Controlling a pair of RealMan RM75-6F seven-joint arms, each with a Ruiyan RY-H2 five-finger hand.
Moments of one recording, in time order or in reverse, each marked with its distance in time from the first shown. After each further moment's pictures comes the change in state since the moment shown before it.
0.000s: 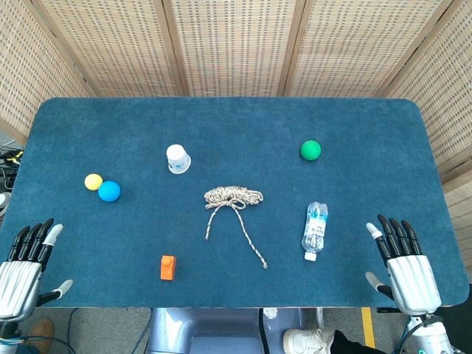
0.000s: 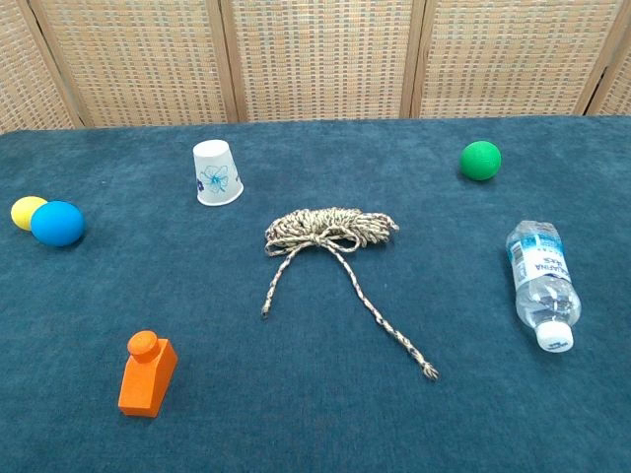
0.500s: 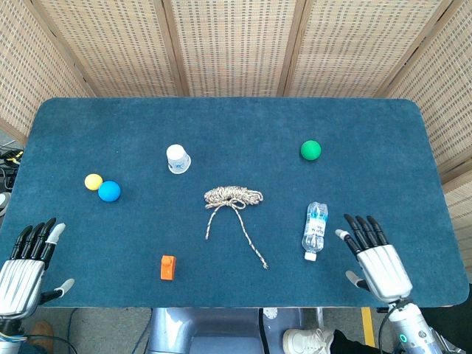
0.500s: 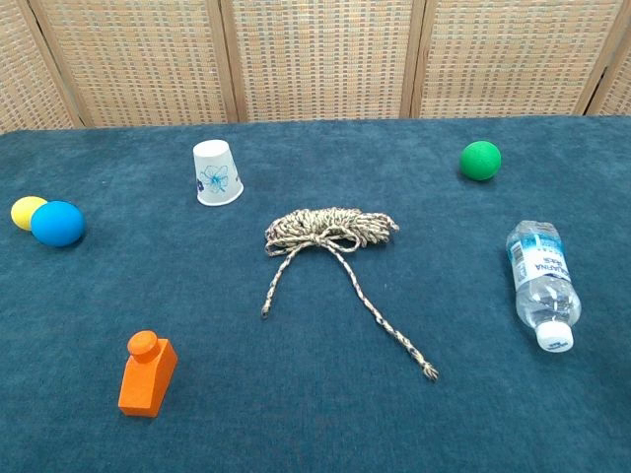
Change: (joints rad) left arm -0.007 -0.010 -0.010 -0.010 -0.026 -0.021 0.028; right arm 0.121 0.007 0.013 -0.013 0.019 -0.219 -0.021
